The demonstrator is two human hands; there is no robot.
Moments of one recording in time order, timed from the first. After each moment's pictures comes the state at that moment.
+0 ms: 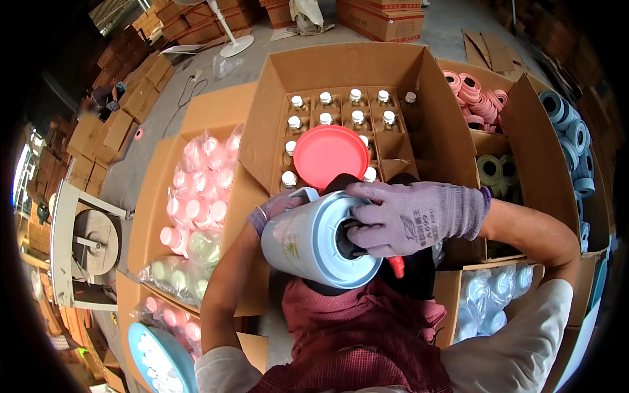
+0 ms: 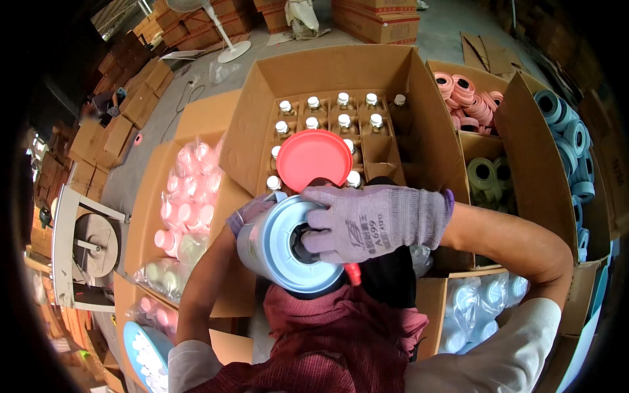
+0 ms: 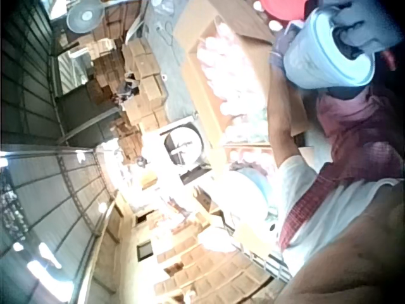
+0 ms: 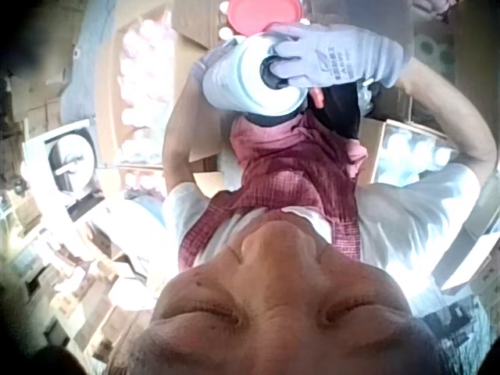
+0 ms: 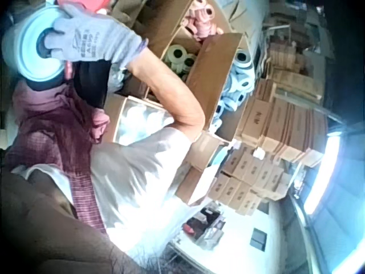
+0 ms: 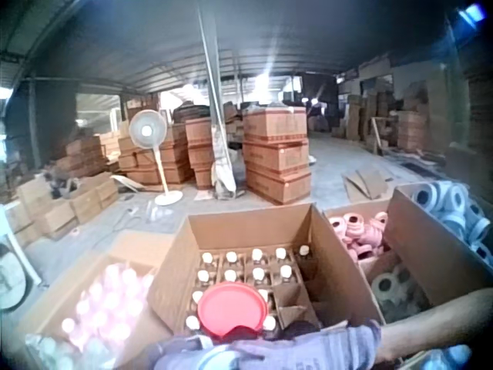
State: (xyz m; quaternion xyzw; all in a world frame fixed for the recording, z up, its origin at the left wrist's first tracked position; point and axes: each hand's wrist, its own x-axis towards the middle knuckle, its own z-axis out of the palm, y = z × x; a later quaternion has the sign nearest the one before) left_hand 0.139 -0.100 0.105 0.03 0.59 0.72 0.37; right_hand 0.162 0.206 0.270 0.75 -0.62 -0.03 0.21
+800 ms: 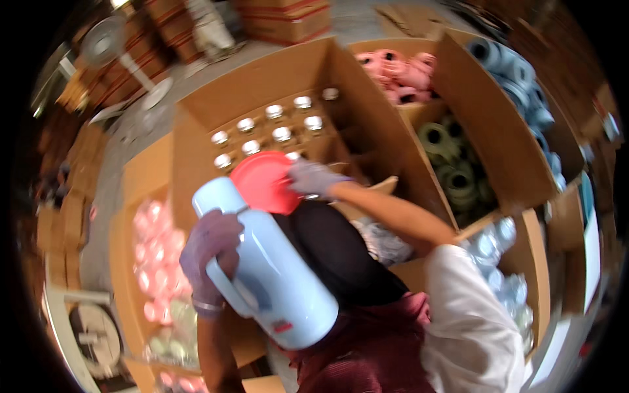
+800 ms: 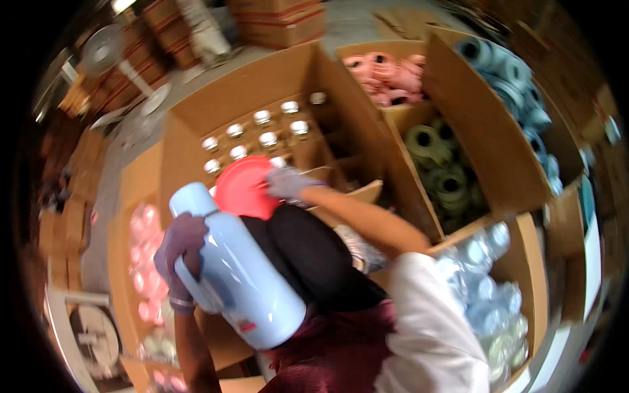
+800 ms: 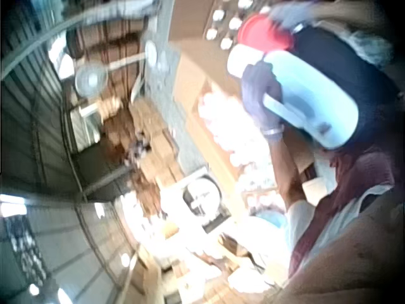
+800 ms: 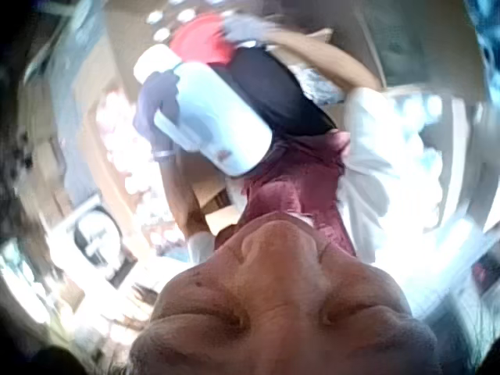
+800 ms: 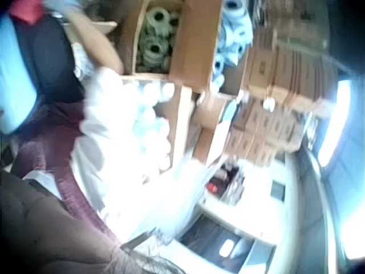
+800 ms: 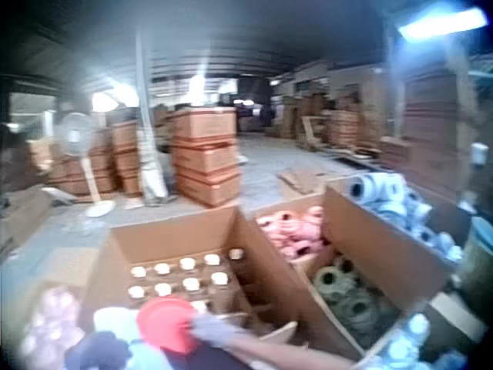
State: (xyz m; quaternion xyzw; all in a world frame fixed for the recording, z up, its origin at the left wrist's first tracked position) left_hand 0.151 -0.052 0.225 0.36 0.81 0.39 -0.24; right_hand 0.015 0.196 0.066 0.24 -0.94 0.26 -0.07
